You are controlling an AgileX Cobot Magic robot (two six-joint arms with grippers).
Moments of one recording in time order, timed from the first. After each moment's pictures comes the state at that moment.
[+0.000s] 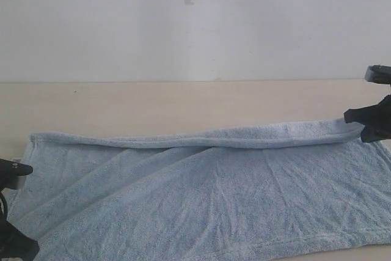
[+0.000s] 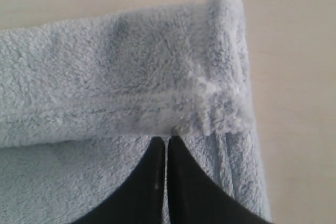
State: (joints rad) left arm -0.21 1.61 -0.65 0.17 0.75 -0.17; right arm -0.22 2.06 -1.28 0.51 0.50 -0.59
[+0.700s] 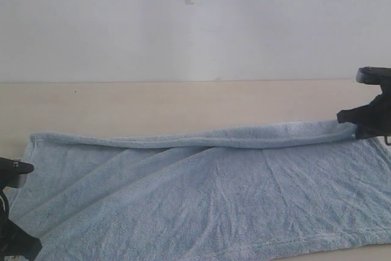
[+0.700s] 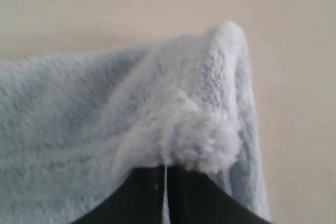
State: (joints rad) left arm -0.21 1.61 -0.65 0.16 0.73 -0.18; right arm -0.18 2.14 -1.37 0.46 0.45 -0.56
